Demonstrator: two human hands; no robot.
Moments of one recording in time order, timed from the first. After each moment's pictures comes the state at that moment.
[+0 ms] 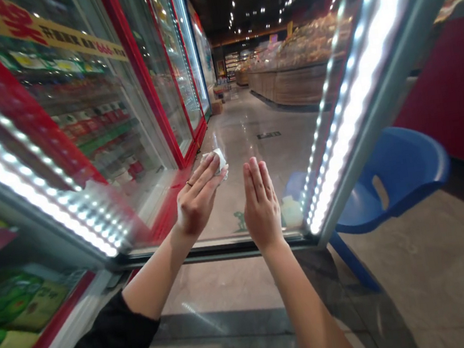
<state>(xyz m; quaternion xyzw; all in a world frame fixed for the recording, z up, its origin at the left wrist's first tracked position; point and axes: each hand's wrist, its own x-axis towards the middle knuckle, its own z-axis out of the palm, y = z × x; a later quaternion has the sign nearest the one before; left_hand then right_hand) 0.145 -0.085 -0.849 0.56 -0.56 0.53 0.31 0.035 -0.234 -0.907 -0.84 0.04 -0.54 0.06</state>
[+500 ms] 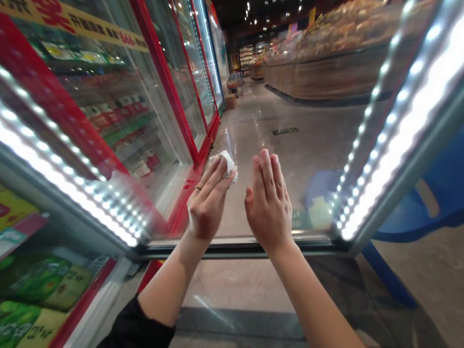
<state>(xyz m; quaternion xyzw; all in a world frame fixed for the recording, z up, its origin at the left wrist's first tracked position) 0.155 -0.054 -0.875 0.58 -0.50 0.54 0.34 0.053 -0.197 -0.893 -0.82 0.05 -0.57 0.05</state>
